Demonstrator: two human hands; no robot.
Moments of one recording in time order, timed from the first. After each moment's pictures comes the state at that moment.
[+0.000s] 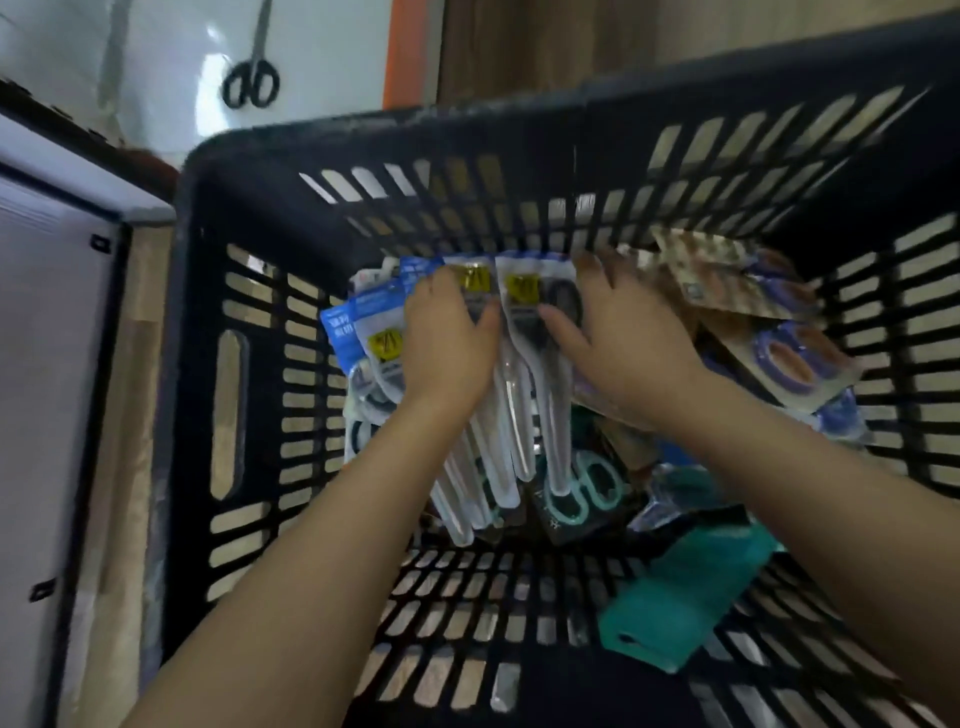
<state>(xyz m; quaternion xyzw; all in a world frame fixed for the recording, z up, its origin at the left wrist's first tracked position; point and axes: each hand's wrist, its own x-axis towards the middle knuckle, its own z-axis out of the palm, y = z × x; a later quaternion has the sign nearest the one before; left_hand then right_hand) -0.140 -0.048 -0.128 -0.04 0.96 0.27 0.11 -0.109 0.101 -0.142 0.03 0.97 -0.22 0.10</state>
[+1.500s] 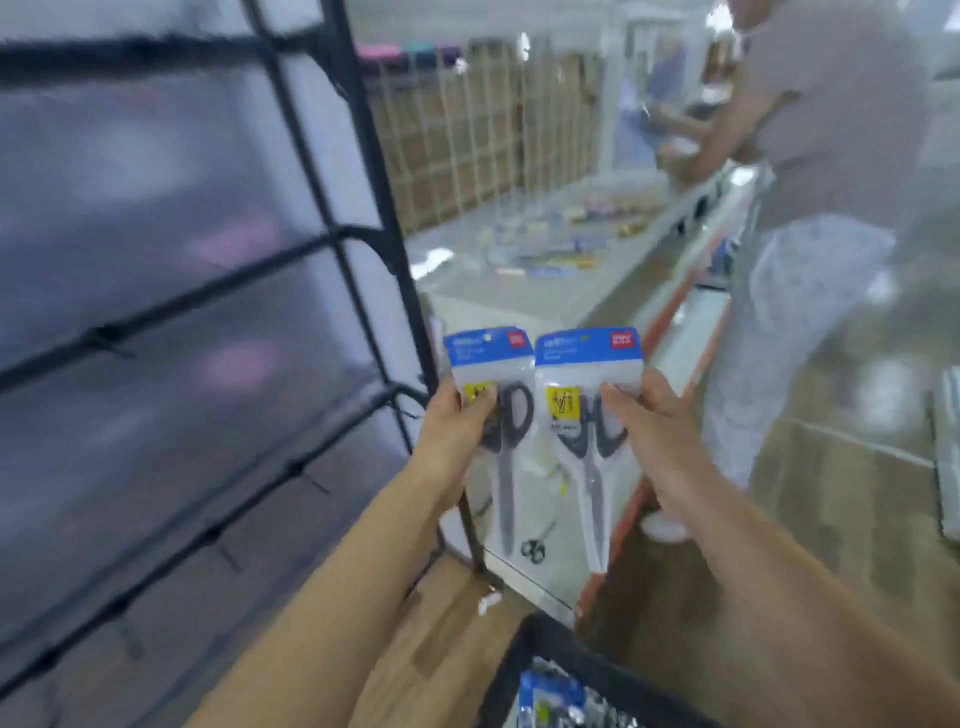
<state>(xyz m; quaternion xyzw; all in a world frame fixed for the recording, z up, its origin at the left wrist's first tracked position) -0.150 -0.145 0.642 -0.12 0.70 0.69 -0.15 -0.183 0.023 0.643 -0.07 0.68 -0.73 0.02</state>
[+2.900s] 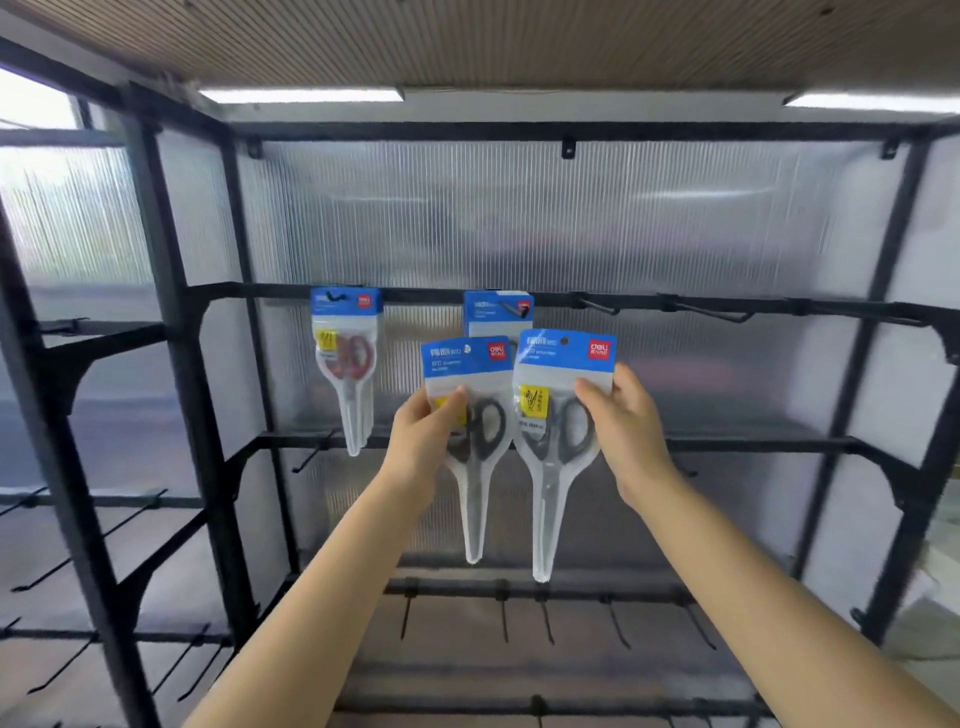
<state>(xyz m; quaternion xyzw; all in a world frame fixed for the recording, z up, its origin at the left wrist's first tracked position) 0.245 -0.353 0.845 -0.32 0.55 0.54 -0.55 0.080 -0.290 0.859 -0.50 0.47 -0.70 0.20</state>
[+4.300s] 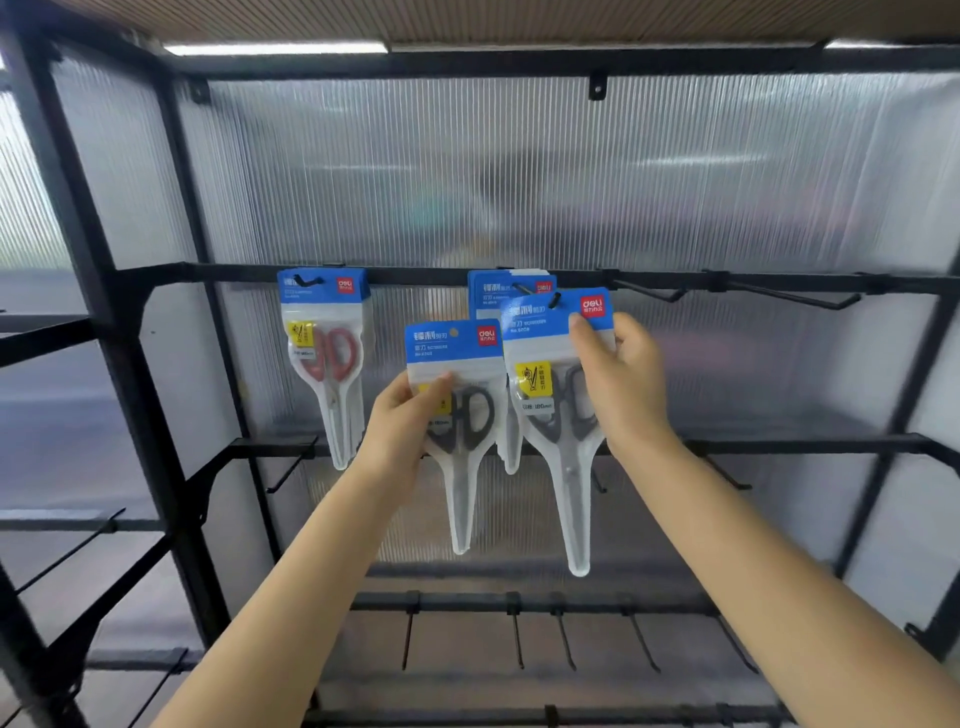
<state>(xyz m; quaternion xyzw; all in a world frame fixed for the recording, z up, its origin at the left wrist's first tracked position) 0.247 -0.440 0.840 -0.29 0.54 0.57 -0.55 0.076 -0.392 0.870 -0.49 0.46 -0.73 0.11</state>
